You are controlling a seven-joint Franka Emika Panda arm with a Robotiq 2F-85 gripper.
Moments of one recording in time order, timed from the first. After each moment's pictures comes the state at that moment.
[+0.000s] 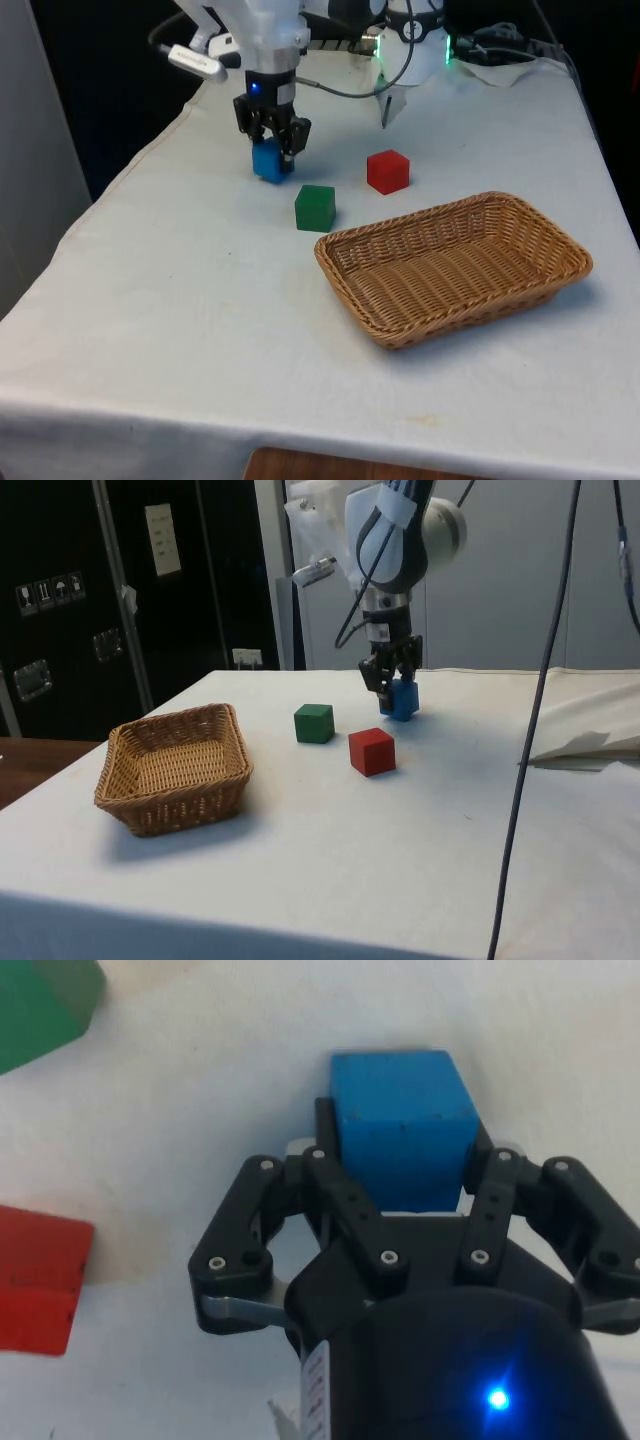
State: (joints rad) arm 0.01 0.32 -0.40 -2.42 0.01 2.72 0.08
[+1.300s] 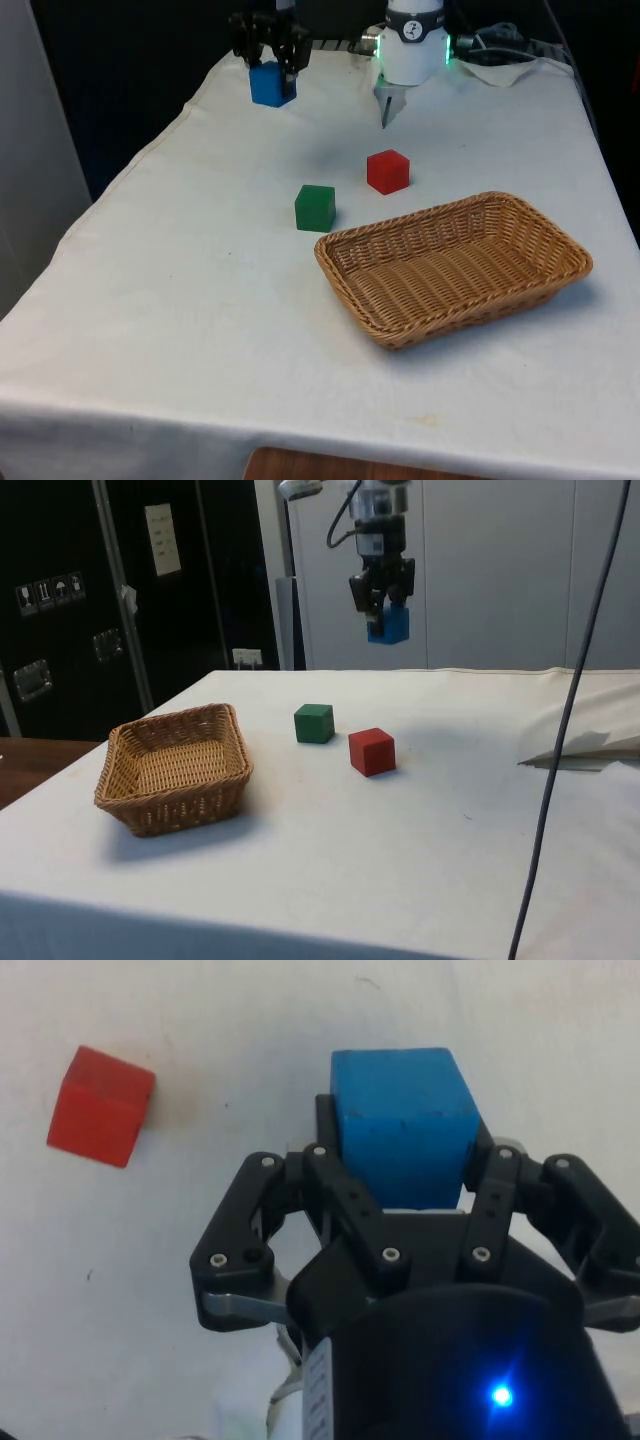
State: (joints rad) arm 0.01 -0.02 -0.40 -2.42 -0.11 2.42 0.09
